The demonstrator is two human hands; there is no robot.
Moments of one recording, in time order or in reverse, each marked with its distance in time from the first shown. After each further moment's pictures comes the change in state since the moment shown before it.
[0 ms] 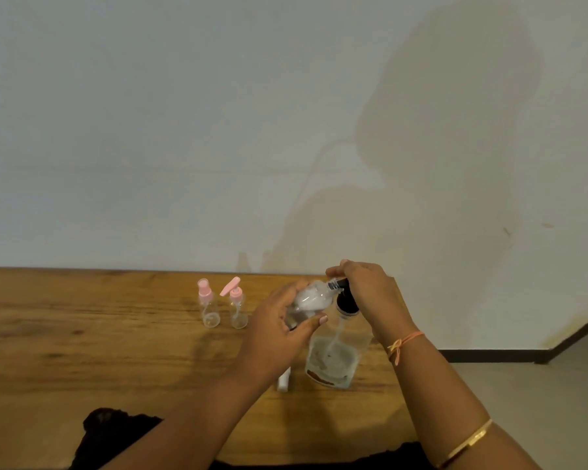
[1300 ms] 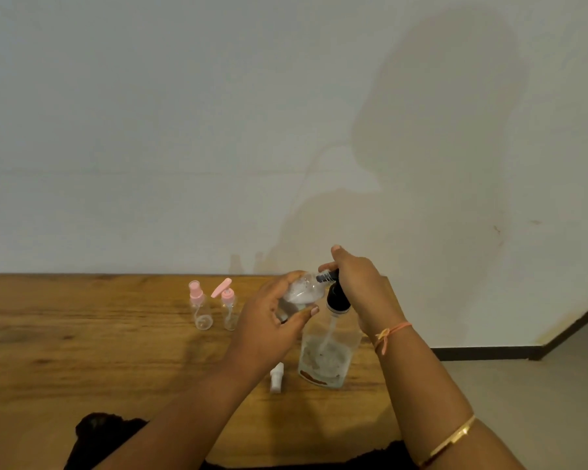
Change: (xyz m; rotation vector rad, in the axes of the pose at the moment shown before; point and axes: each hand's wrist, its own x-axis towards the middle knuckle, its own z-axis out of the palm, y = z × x) left_hand 0.006 0.006 -0.002 0.029 0.018 0.042; right_hand 0.002 -0.013 0.001 0.061 -0.039 0.049
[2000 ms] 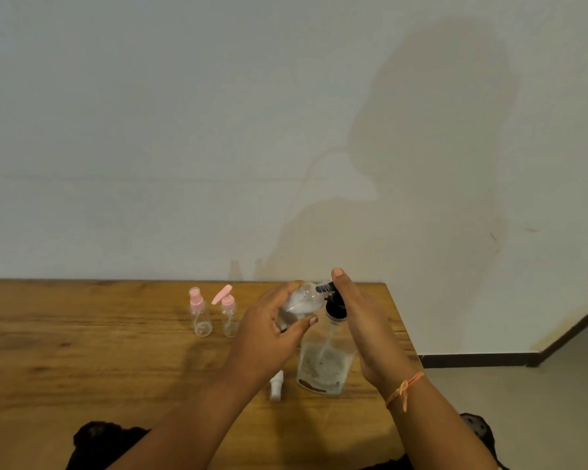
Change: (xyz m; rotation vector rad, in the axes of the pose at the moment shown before) left_hand 0.000 -0.007 0.000 0.004 -0.014 0.002; right_hand -0.036 0.031 -0.001 0.296 -0.067 -0.080
